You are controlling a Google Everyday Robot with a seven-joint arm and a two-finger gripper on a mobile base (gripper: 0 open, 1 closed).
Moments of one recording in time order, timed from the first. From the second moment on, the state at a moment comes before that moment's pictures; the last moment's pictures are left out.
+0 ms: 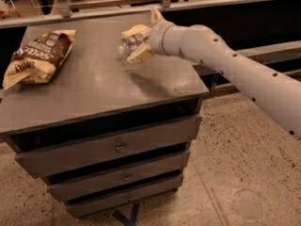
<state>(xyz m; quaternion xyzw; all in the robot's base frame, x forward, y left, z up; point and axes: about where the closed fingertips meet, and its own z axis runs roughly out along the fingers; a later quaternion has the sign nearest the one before) 0.773 0.014 0.910 -0.52 0.58 -0.01 0.63</state>
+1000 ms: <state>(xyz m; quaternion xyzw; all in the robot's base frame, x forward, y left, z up) 0.781 0.024 0.906 -0.51 0.56 -0.05 0.65</state>
